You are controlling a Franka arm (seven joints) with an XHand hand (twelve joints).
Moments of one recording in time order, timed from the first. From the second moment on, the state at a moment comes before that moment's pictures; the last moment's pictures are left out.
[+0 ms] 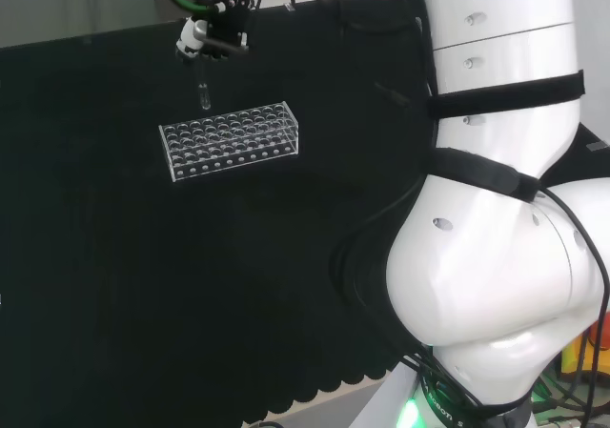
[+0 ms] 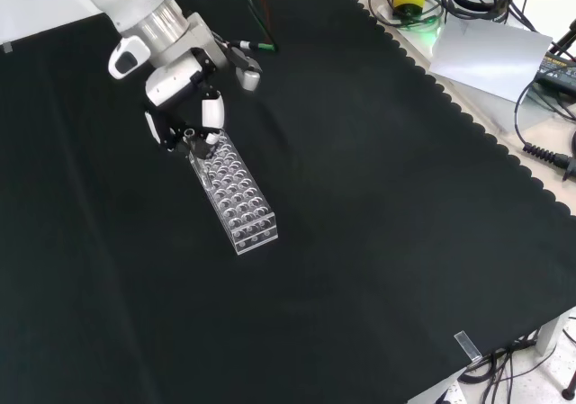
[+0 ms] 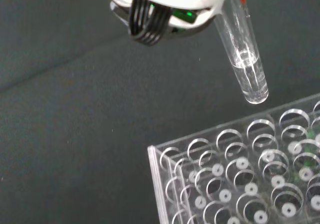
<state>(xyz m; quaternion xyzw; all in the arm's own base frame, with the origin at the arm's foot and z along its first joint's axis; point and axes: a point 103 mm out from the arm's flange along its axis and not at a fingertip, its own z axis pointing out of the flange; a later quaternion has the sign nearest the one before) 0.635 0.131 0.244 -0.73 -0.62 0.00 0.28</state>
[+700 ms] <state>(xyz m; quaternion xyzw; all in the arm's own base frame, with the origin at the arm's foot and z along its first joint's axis) 0.620 0.132 0.226 -0.73 -0.61 0.02 0.30</state>
